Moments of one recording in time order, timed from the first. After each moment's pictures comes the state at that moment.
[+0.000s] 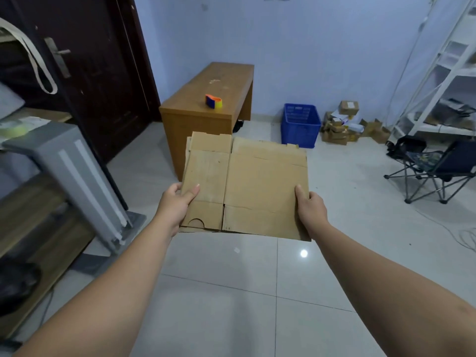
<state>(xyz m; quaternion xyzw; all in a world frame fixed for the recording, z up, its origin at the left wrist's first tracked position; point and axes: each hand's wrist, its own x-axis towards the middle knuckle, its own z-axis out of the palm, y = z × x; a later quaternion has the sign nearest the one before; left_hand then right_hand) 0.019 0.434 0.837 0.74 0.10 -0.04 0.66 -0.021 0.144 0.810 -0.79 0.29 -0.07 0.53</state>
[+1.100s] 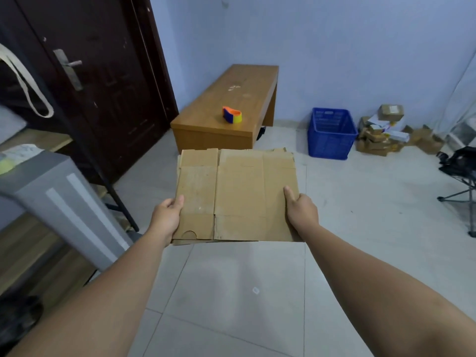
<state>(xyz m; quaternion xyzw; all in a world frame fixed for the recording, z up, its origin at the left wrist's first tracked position) 0.288 0.441 0.810 0.80 0.20 -0.01 0.57 0.277 0.153 0.795 -0.84 0.23 -0.02 0.49</state>
